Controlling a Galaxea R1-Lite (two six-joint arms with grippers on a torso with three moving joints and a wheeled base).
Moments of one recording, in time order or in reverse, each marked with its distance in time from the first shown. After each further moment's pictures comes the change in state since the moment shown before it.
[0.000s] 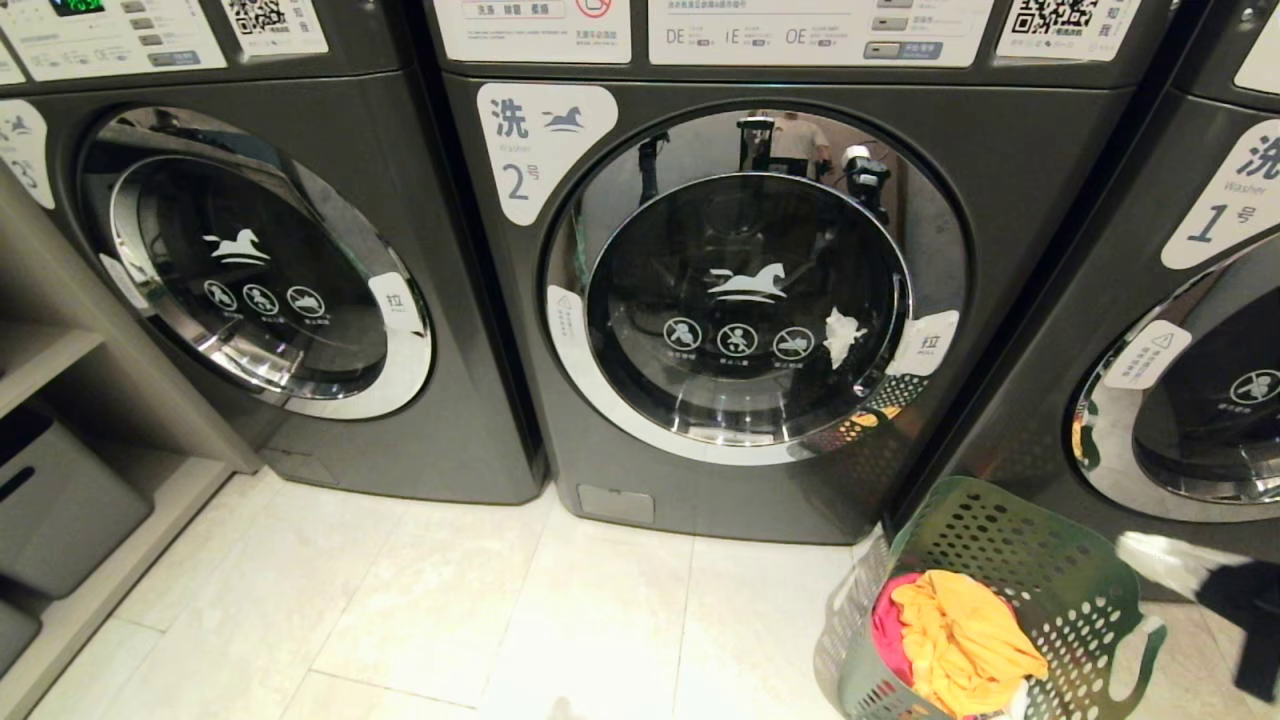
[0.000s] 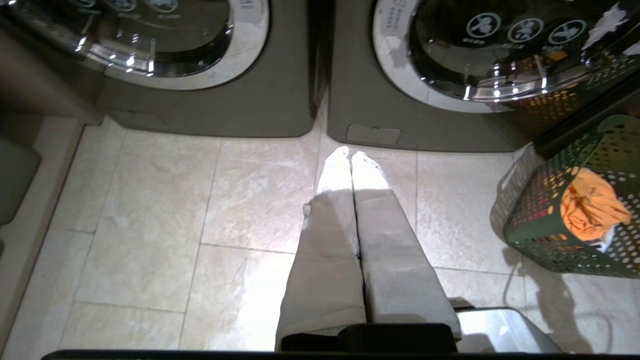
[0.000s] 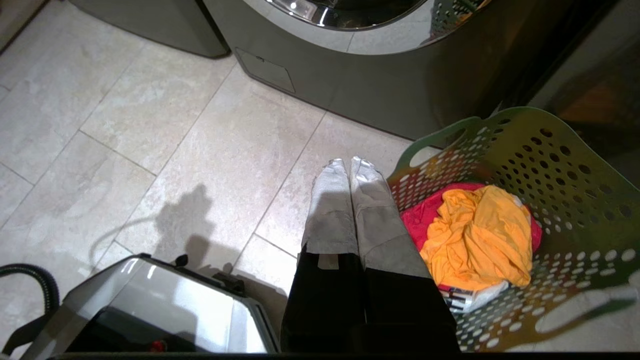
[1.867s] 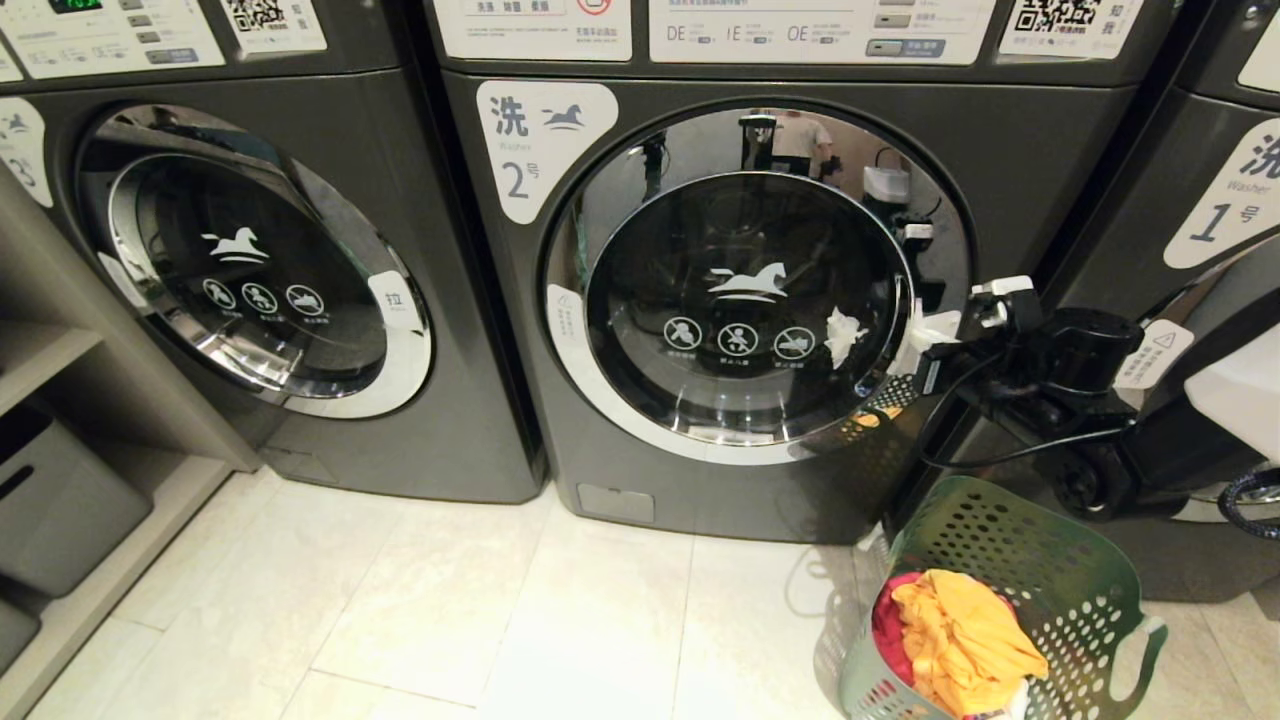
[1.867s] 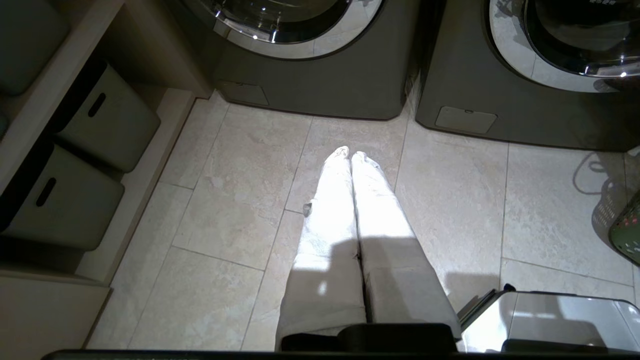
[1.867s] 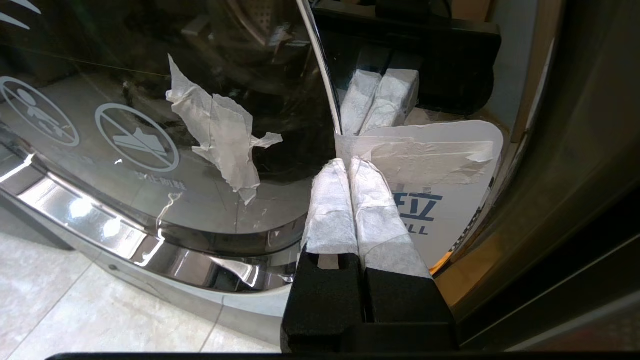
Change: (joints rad) left arm 0.209 -0.444 0.168 0.205 0.025 0.125; right arm 0.006 1.140 -0.687 -0.861 -0.188 0.025
